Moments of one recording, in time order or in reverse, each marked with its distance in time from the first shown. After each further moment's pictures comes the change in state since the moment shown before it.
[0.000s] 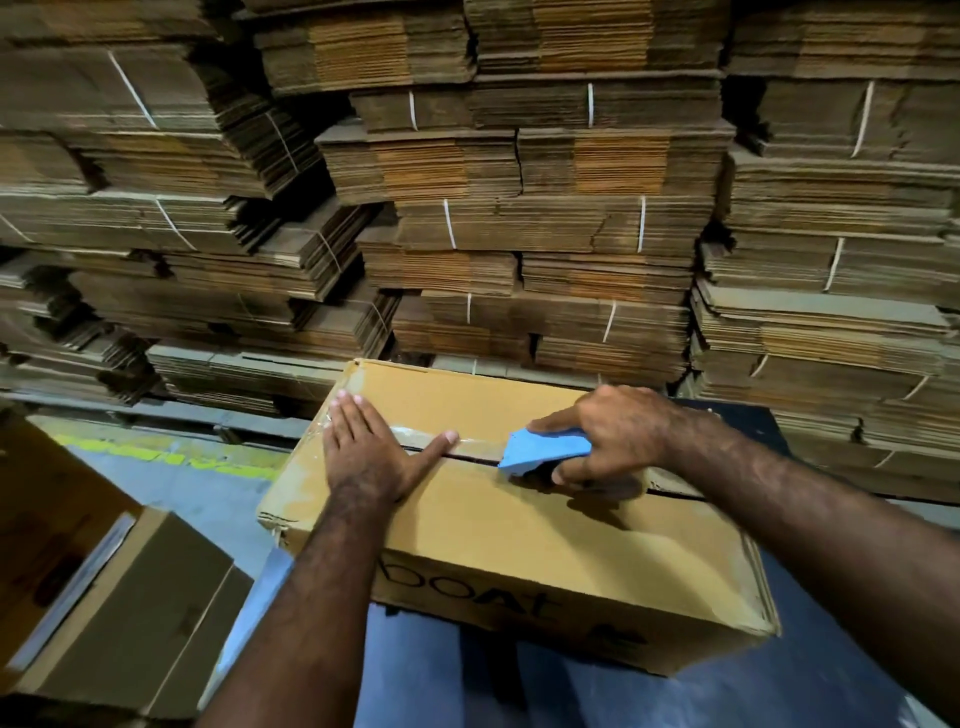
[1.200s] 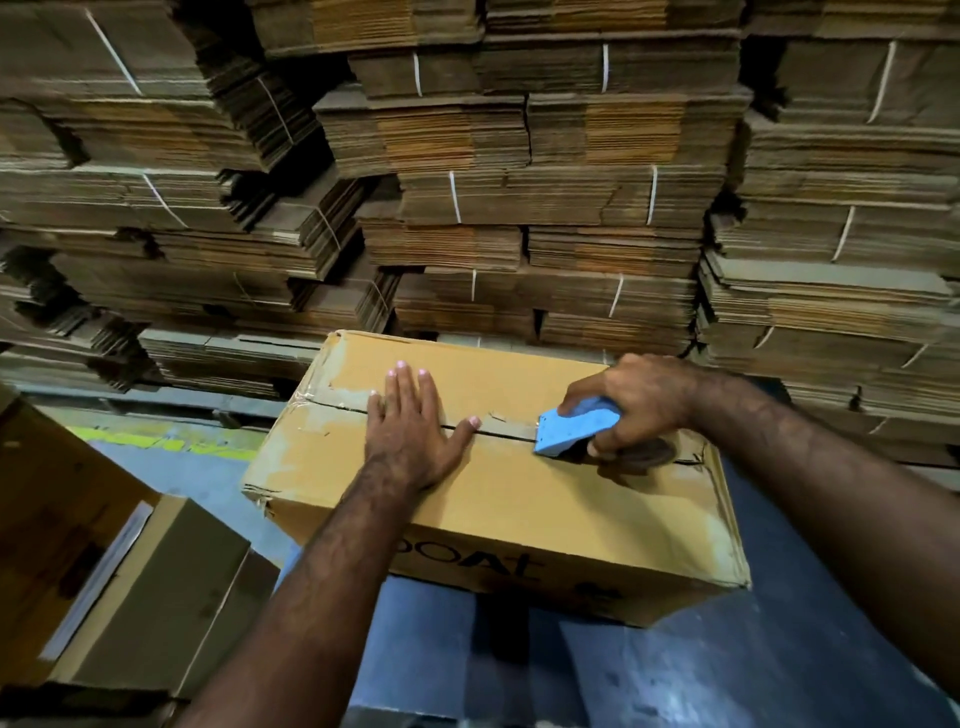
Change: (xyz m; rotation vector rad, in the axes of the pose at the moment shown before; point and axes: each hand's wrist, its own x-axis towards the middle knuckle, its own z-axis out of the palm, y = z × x) left_hand 0.011 -0.013 0.002 0.120 -0.007 0.325; right_hand 0.025 -0.010 -0.003 -0.008 -0.148 0.041
